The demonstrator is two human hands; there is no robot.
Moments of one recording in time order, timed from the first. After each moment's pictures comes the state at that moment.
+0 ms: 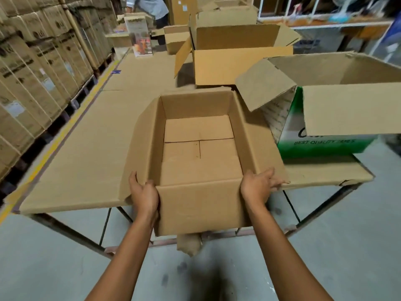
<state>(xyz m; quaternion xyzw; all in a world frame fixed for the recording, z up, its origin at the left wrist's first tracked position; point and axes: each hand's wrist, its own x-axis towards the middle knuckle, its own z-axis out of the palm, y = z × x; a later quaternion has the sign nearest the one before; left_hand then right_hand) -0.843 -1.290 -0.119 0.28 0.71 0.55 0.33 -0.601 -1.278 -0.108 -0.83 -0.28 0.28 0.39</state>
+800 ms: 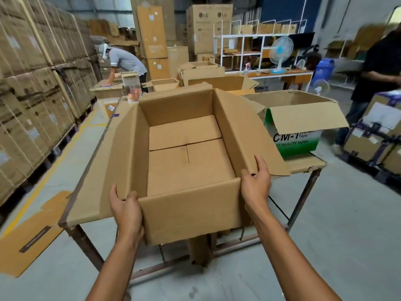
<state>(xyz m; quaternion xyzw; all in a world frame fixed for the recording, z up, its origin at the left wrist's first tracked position) -0.999 -1.453 -0.026 0.33 0.59 0.65 0.35 -0.741 -1.480 0.005 -0.67 -0.32 0.22 0.63</state>
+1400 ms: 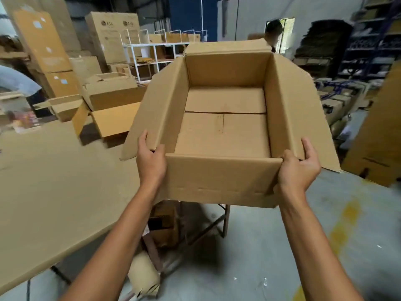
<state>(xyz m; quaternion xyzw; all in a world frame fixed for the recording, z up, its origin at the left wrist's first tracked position) -0.707 -1.441 0.075 0.59 0.42 0.54 0.42 -0.508 -1.614 0.060 -0.57 -0.08 -0.04 0.82</state>
